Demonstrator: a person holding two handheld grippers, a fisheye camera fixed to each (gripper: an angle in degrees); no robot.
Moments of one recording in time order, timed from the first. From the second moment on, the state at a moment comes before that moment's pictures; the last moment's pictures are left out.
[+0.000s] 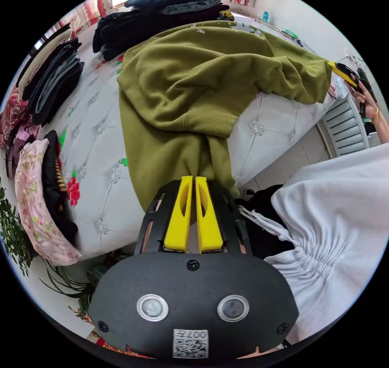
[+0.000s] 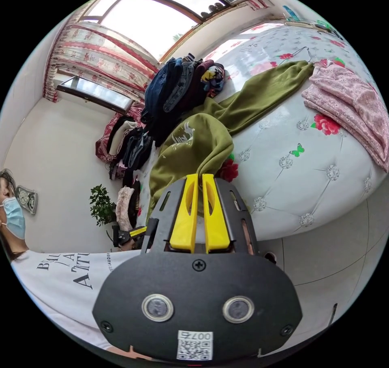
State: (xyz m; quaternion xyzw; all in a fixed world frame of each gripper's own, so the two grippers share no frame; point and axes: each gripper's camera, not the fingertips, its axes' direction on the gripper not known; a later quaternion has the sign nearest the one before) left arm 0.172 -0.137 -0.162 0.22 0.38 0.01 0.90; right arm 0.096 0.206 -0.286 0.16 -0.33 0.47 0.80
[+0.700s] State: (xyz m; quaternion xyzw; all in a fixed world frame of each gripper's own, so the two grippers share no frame) left arm 0.012 -0.050 0.005 0.21 0.56 -0.27 0.75; right arm 0.021 0.220 -0.212 0.08 -0.32 0.42 0.85
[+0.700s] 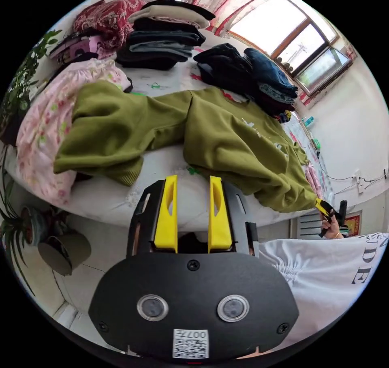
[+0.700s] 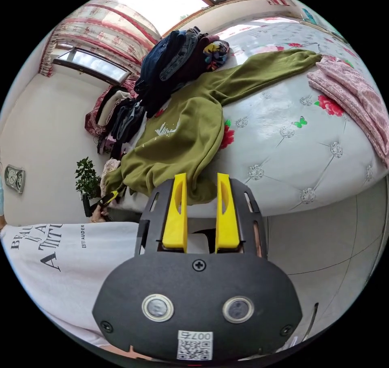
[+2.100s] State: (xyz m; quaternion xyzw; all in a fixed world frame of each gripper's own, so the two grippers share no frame) left arm -0.183 0.168 0.132 0.21 0.55 -0.55 0.60; right arm -0.174 0.139 -0.031 -0.09 -0.14 0.12 0.98
